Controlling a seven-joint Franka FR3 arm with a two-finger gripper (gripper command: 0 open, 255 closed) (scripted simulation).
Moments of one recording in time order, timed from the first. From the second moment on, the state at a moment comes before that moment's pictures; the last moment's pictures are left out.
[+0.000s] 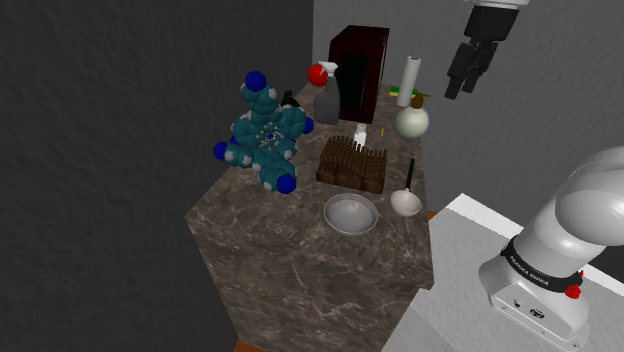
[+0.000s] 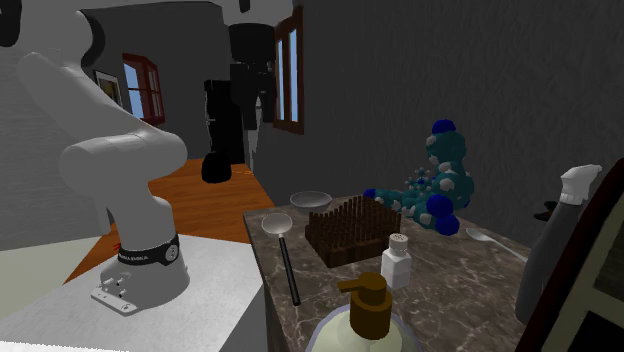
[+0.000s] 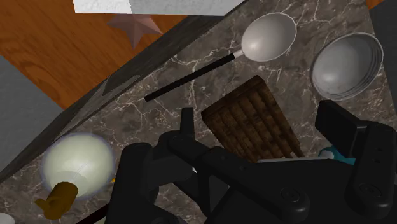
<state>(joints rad) -0.01 -0.83 -0.01 -2.44 0.07 1.61 -0.09</state>
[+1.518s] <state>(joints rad) 0.00 0.05 0.04 -2.02 -0.04 1.93 -0.11</state>
